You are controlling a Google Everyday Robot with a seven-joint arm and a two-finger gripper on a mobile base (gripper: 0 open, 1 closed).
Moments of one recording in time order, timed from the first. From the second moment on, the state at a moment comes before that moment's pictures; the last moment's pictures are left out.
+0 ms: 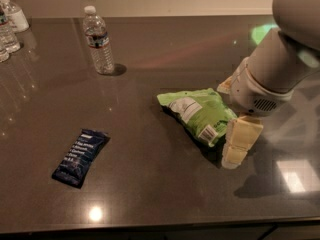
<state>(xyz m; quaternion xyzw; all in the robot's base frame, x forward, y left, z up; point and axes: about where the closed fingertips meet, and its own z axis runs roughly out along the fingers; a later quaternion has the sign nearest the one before) 0.433 -0.136 0.885 -0.66 0.74 0.04 0.14</state>
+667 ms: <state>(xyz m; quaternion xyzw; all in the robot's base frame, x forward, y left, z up) 0.438 -0.129 0.866 -0.65 0.74 0.02 0.15</state>
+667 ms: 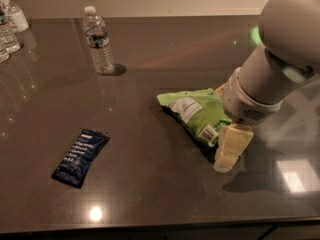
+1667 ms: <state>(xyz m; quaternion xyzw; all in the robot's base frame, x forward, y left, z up) 0.458 -0.142 0.881 -0.63 0.76 0.02 0.16</state>
